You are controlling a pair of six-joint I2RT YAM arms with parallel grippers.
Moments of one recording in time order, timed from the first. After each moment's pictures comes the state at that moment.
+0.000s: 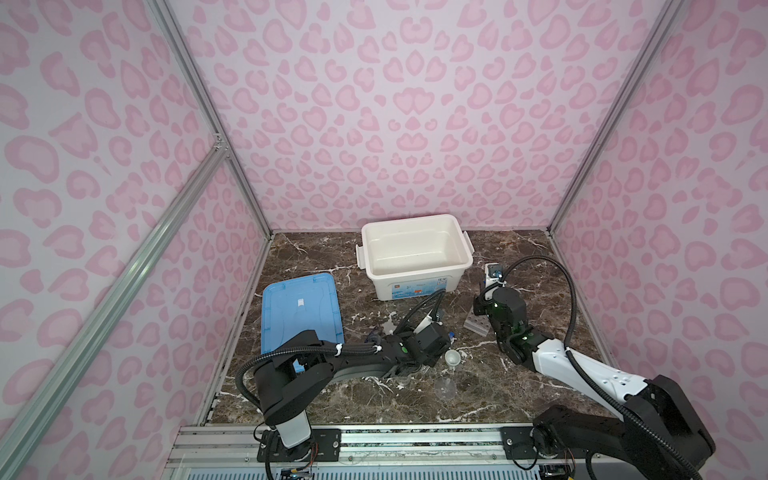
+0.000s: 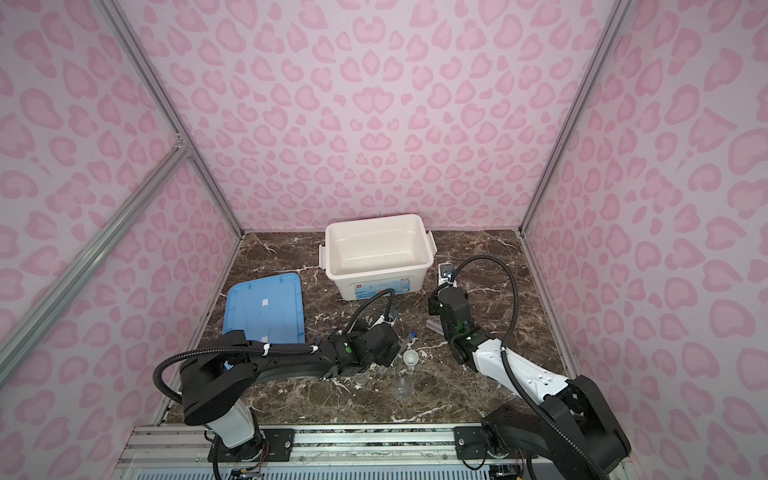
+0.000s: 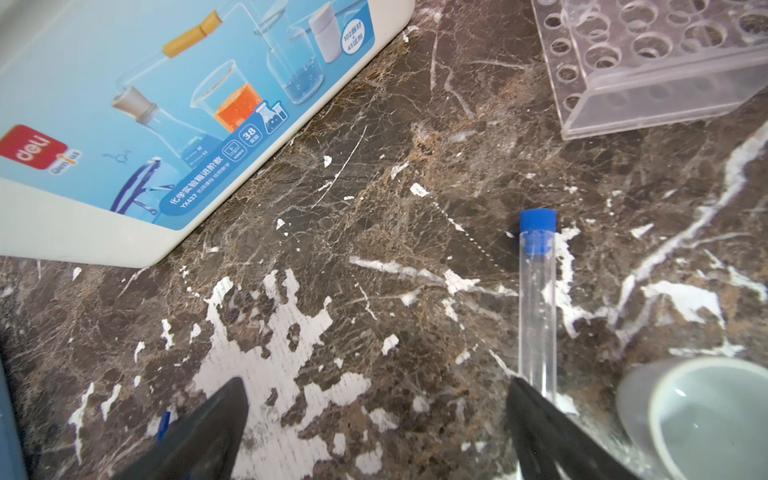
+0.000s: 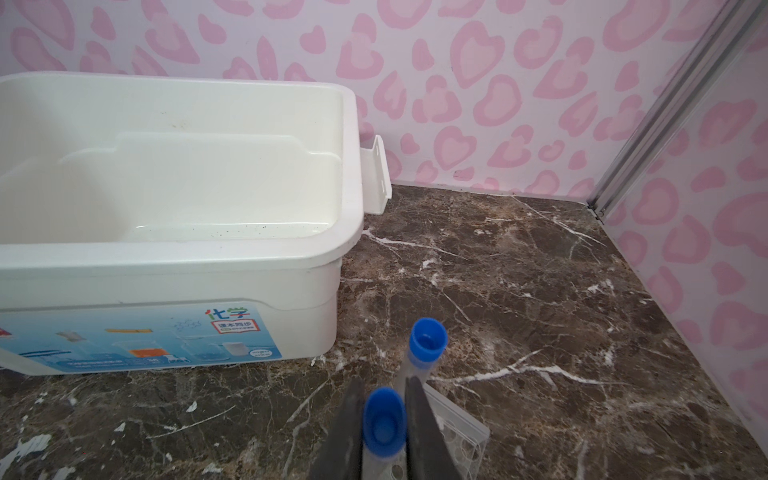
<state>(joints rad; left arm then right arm) -1.10 1.72 0.94 -0.16 -0.52 -0.28 0.50 1.22 0.56 0.30 0.44 0.10</state>
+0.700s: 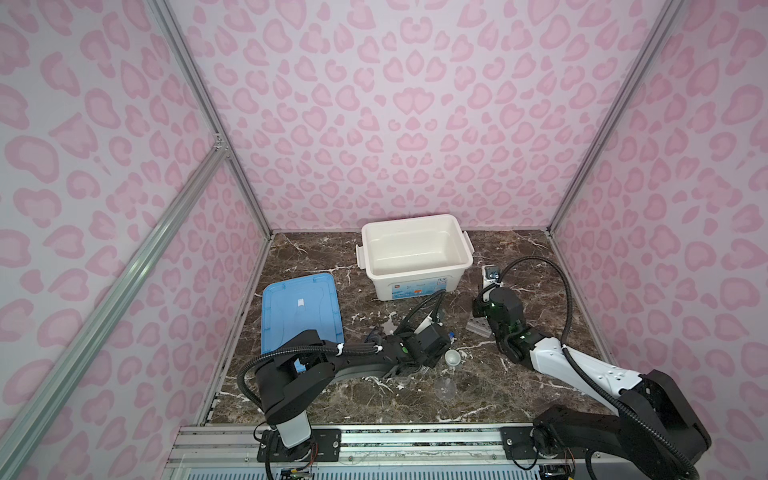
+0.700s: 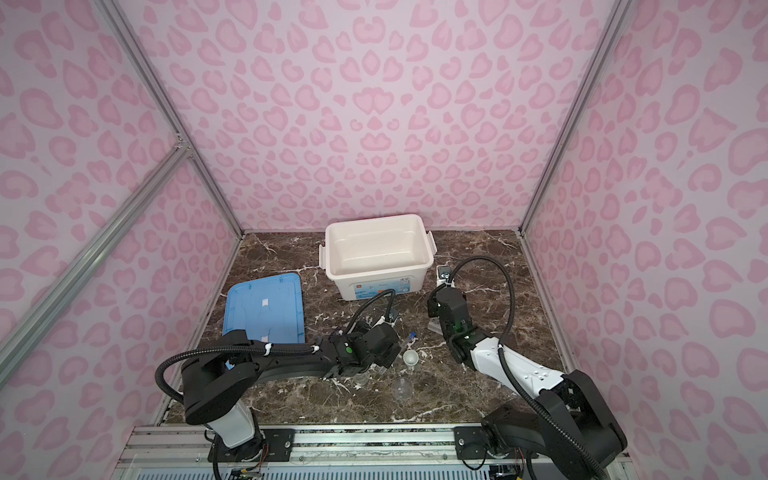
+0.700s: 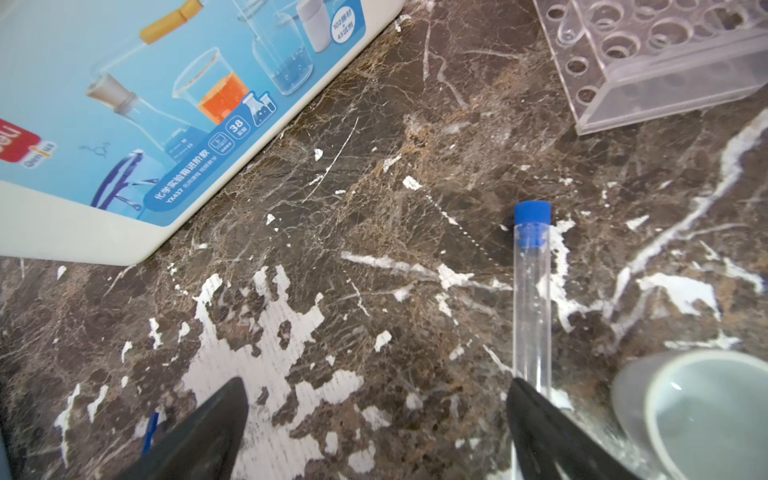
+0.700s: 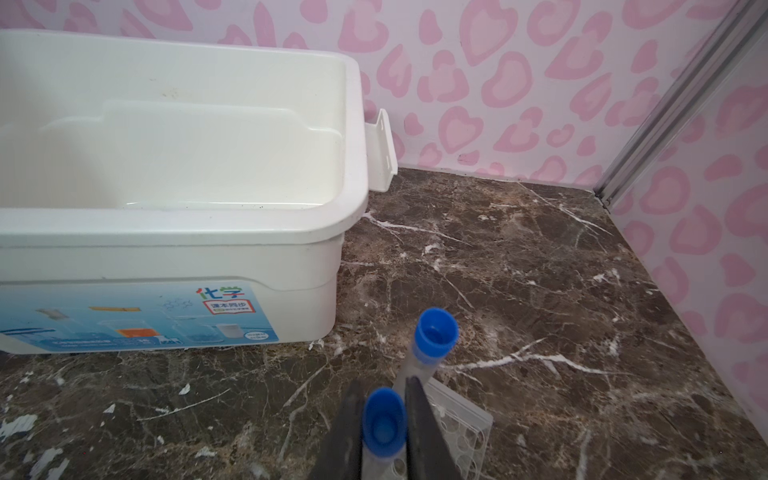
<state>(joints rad) -1.10 1.73 0.94 -0.16 -0.50 -0.28 0.50 1.25 0.57 0.28 0.44 0.10</state>
